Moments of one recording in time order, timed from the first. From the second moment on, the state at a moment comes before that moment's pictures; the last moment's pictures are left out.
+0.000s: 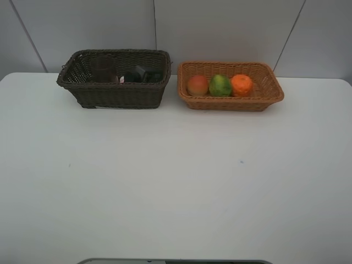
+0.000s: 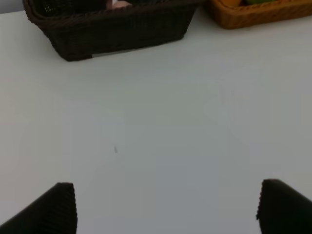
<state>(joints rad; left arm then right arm) -0.30 -0.01 -0.51 -0.07 1.06 0.03 0.06 0.00 -0.52 -0.10 1.06 0.18</state>
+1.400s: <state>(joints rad) -0.06 -0.01 -0.50 -0.08 1.06 0.04 0.06 0.00 -0.52 -0.09 1.06 0.18</state>
